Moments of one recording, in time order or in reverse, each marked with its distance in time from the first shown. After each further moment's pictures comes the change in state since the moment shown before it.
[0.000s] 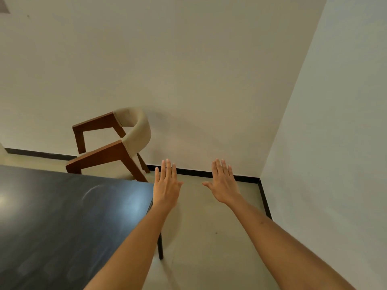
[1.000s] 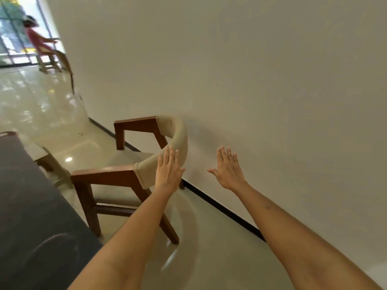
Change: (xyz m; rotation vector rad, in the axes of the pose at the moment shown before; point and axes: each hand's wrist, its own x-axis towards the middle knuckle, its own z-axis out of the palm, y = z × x) left_hand 0.425 -0.120 0.131 0.115 -0.017 -0.440; right_hand 0.554 -0.008 0.047 0.027 -0.033 -0.464
